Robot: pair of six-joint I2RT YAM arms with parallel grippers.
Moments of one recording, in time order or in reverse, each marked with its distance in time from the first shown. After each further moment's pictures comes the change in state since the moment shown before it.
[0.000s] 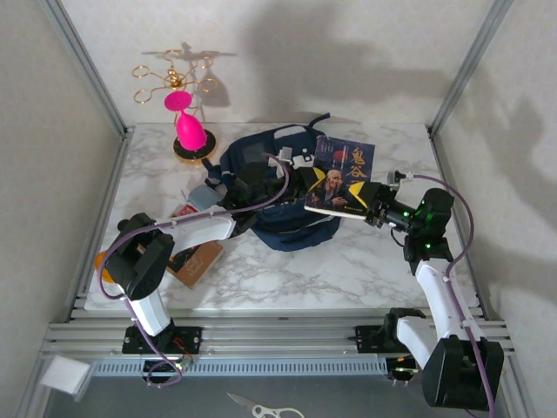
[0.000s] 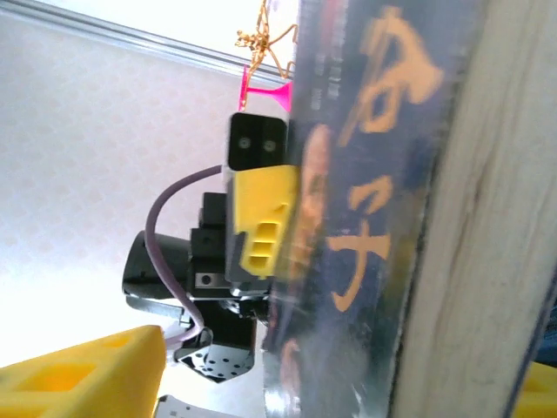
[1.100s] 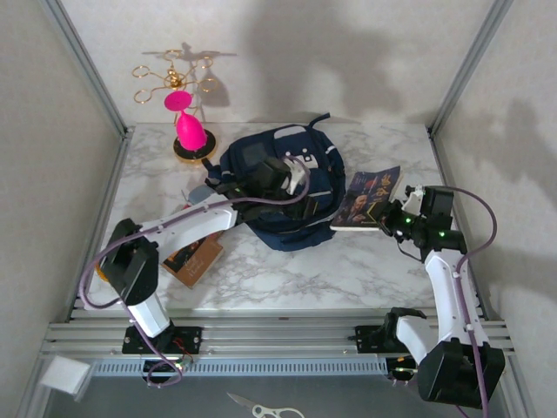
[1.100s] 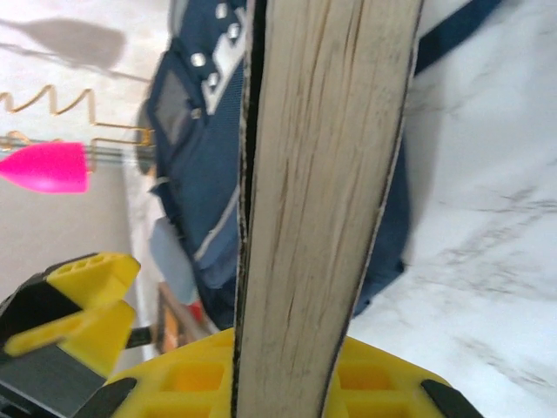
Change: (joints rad) left arm -0.073 -0.017 0.264 -0.997 -0.316 1.095; right arm -0.072 0.027 0.207 -0.893 0.463 -0.554
